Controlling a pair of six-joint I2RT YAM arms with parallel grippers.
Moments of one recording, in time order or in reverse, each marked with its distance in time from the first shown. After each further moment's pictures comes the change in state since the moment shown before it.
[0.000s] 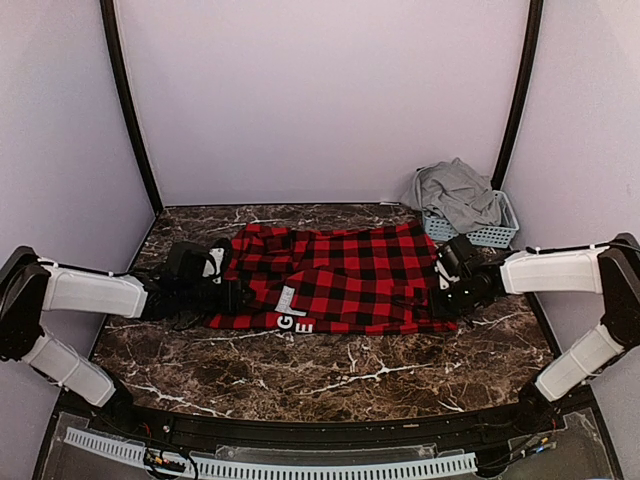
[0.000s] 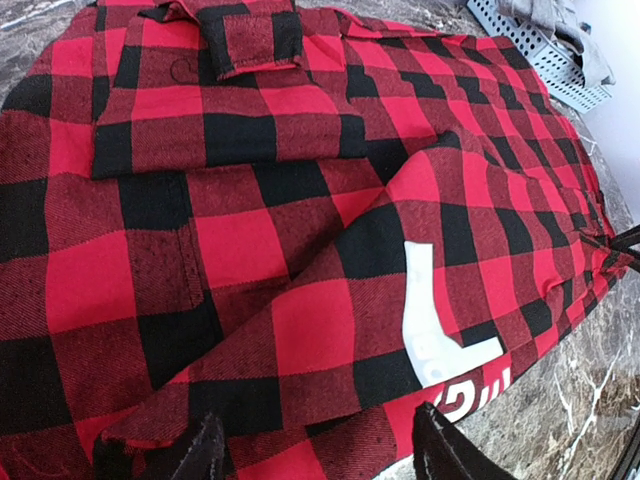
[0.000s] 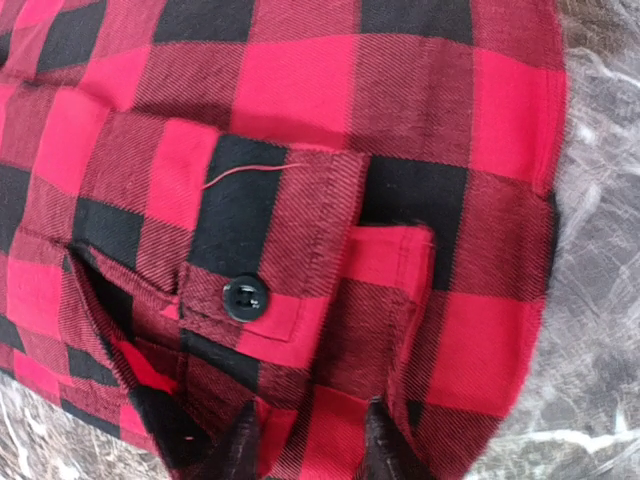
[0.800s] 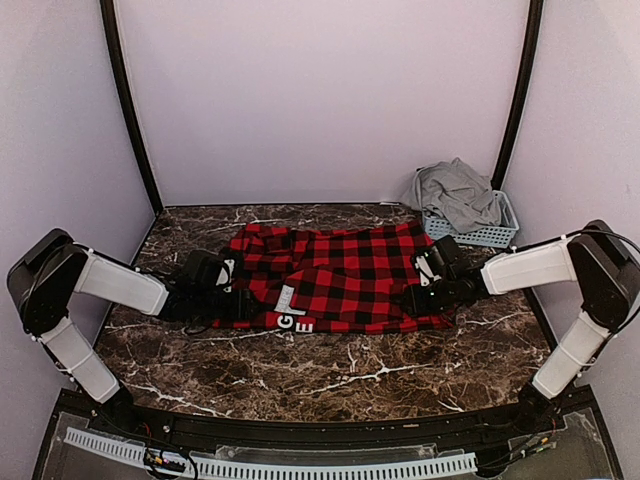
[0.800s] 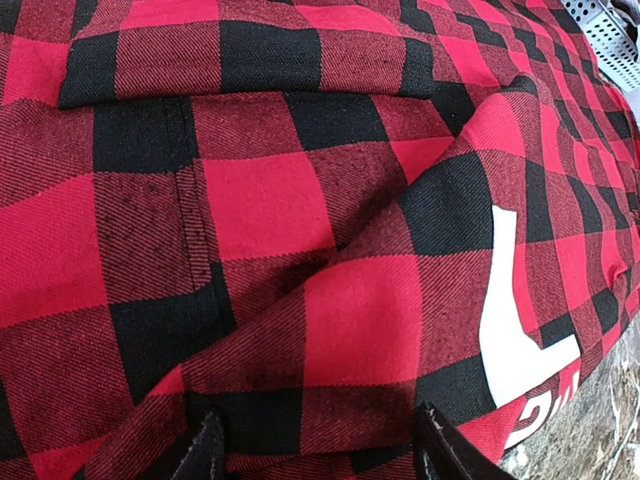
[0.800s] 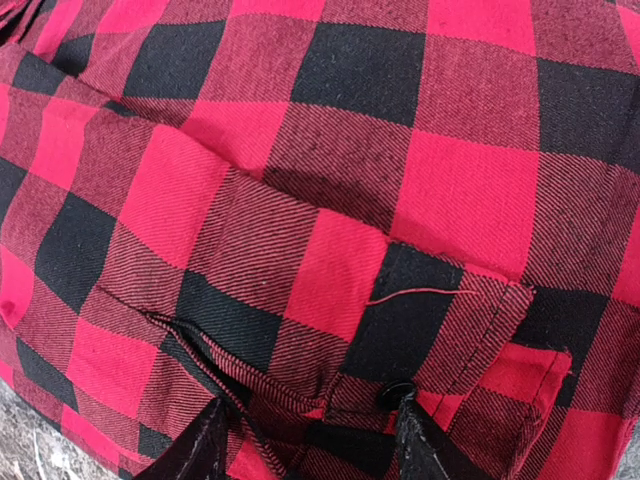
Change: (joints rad) left arm -0.006 0.216 0.032 0.060 -0.006 -0.027; right arm 0.039 0.142 0.030 0.232 -0.082 -0.070
